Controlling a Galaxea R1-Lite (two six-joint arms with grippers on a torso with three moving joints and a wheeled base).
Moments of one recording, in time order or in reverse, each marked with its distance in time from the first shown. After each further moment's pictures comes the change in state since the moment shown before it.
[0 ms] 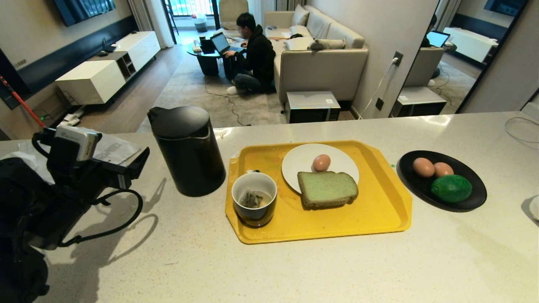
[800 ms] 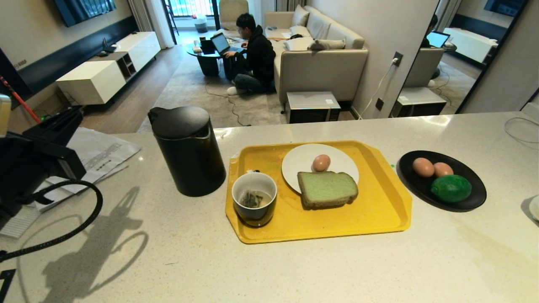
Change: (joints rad) left arm -0.082 -0.456 -0.028 0.373 0.063 0.026; right arm 0.000 0.000 0.000 0.000 0.000 0.000
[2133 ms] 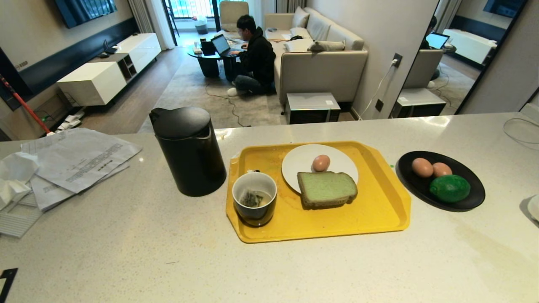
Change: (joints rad) left arm 0.050 -0.916 -0.433 0.751 0.081 0.341; right arm 0.000 0.000 0.000 0.000 0.001 0.000
